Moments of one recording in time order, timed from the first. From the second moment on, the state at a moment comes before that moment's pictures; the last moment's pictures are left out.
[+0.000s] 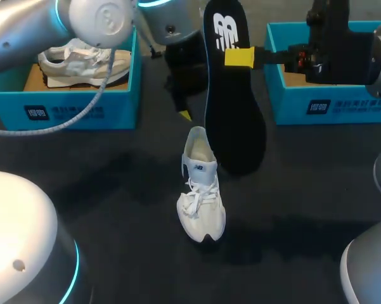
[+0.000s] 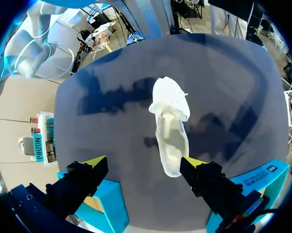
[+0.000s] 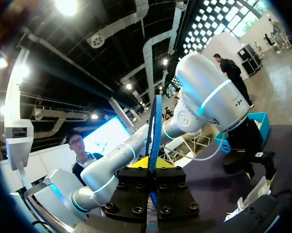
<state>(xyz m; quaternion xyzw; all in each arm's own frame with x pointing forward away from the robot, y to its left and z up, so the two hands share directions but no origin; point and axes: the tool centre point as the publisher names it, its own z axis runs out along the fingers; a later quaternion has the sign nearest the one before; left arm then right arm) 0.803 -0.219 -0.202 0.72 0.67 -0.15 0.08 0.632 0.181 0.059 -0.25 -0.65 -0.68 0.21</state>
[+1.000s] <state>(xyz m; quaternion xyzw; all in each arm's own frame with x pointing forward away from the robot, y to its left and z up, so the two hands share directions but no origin) 0.826 -0.229 -0.139 0.67 0.66 -0.24 0.24 0.678 0.155 0.060 -0.31 -0.61 -0.68 0.25</state>
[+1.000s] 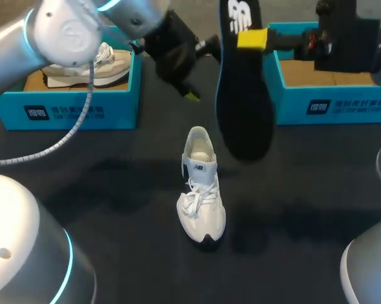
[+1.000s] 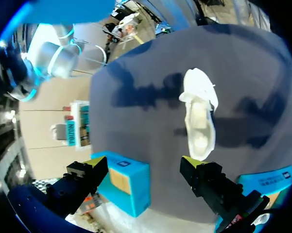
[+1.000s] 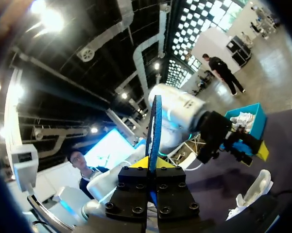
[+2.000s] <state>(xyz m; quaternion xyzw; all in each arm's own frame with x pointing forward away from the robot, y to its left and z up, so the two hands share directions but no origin) 0.810 -0.201 -0.068 0.60 0.56 -0.36 0.44 0.830 0.118 0.012 -0.53 -0.50 -0.57 0.37</state>
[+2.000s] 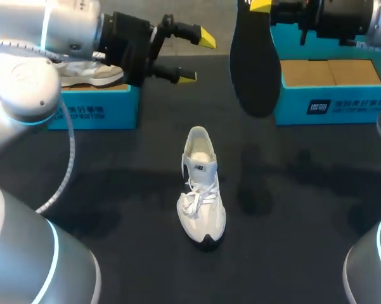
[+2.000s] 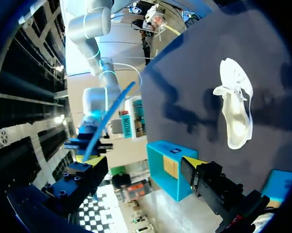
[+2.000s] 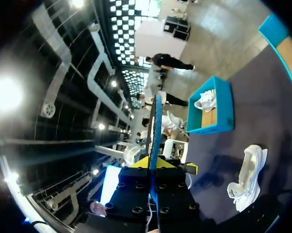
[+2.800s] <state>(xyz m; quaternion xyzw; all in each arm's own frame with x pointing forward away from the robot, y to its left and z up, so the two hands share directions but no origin) 0.784 -0.212 -0.057 0.55 0.47 -0.43 0.54 0.862 0.144 -0.024 -0.64 -0.44 -0.48 0.41</state>
